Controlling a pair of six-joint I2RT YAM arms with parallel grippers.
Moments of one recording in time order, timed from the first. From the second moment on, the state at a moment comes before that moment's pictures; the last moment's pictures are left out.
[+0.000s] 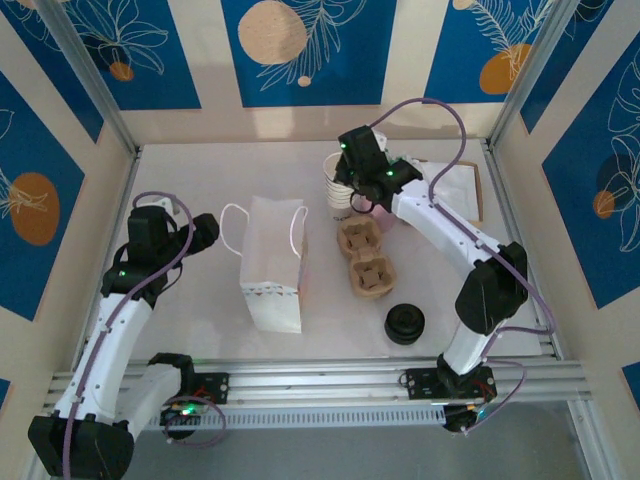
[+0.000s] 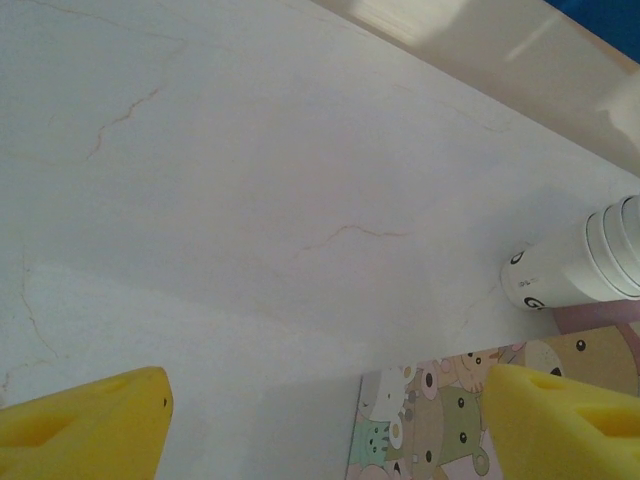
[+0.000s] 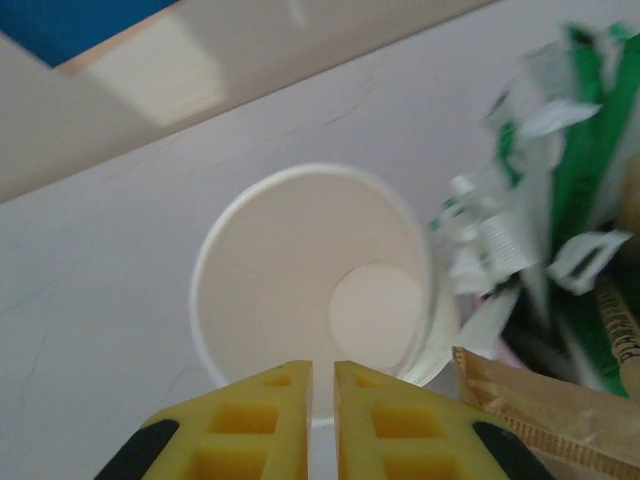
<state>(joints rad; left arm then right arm) -0.09 0.88 0.84 -0.57 0.09 -0.49 0.57 1.71 1.63 -0.65 0.31 0.75</state>
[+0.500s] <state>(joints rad) -0.09 0.88 0.84 -0.56 0.09 -0.49 0.51 1.71 1.63 -0.66 0.27 0.75</state>
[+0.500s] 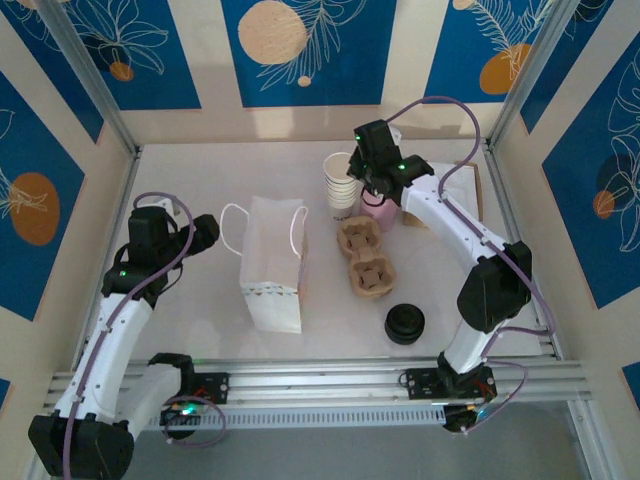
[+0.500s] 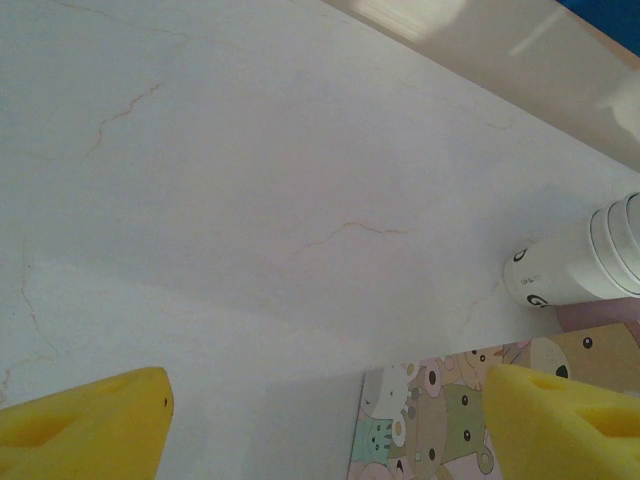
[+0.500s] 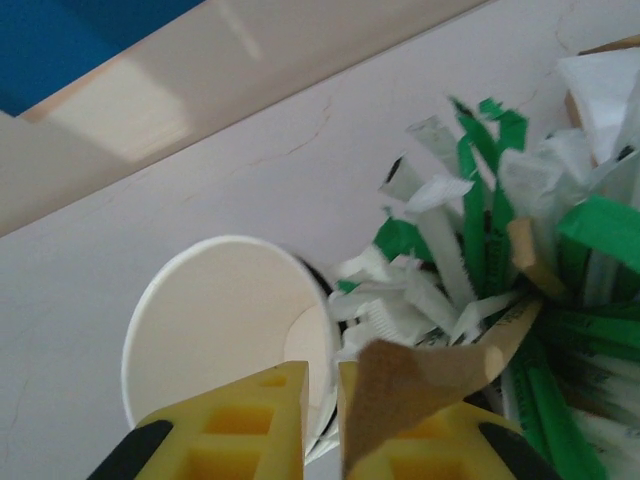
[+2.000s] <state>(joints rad) -0.09 0.88 0.83 -0.55 0.09 -0.49 0.50 1.72 1.57 -0.63 0.21 0.84</state>
